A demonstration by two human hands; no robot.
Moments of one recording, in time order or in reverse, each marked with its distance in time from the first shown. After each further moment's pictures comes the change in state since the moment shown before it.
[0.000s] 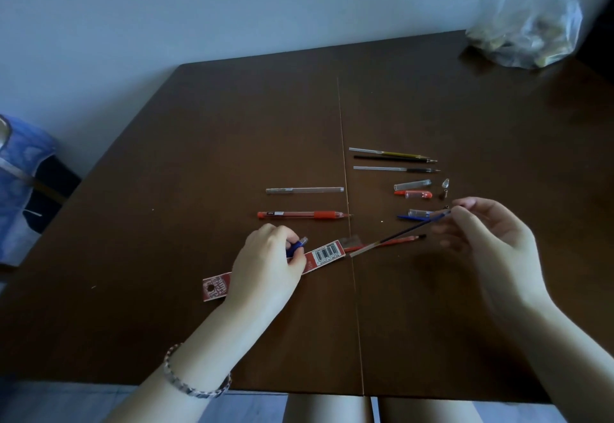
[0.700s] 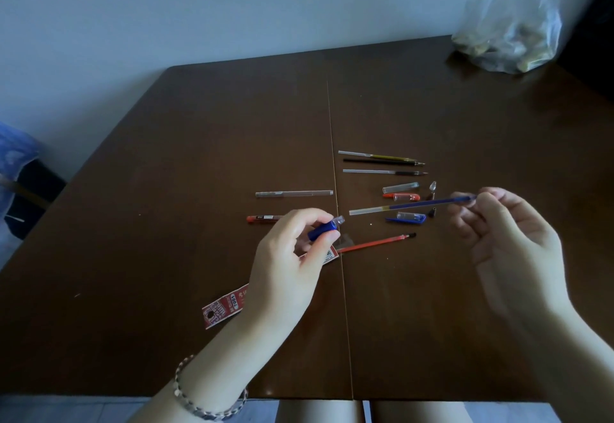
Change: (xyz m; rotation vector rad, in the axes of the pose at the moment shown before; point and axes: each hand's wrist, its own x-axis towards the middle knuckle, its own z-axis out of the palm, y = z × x) left_hand -0.009 0.042 -0.010 -0.548 0.163 0.193; right_hand -0.004 -0.020 -0.009 0.283 0.032 -0.016
